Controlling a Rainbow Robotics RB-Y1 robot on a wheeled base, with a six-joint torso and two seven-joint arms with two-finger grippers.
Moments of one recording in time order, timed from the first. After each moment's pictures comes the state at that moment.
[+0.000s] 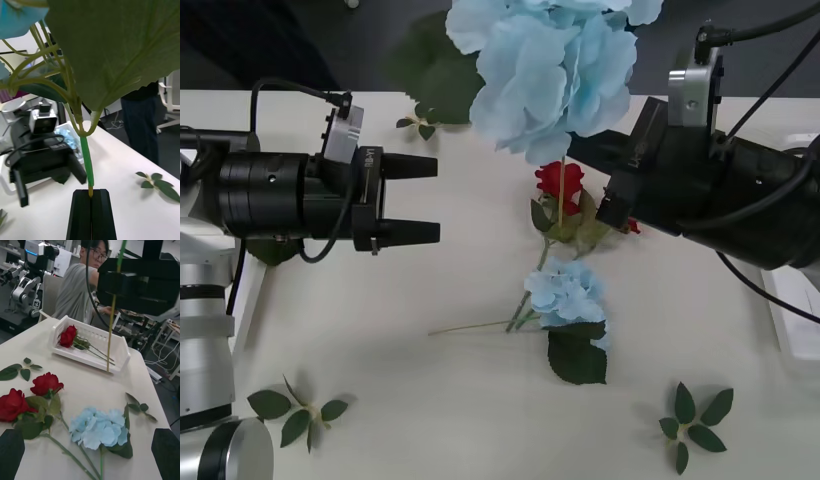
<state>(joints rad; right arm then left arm) -0.19 -0.78 0.24 -2.19 -1.82 0.52 2.50 -0.43 0.19 0.34 -1.61 1.56 1.71 -2.69</state>
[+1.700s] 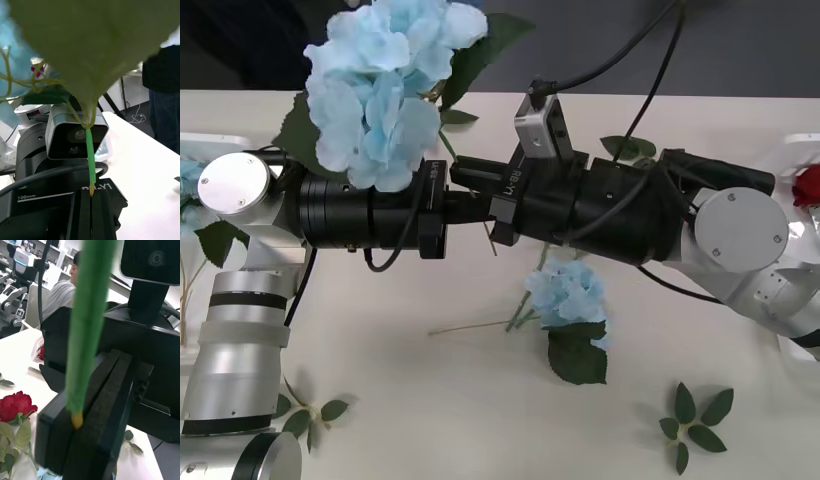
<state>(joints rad) -0.48 -0.69 0.63 -1.93 -1.87 0.36 2.64 -0.43 0.13 0.18 -1.51 1.62 1.59 -2.69</state>
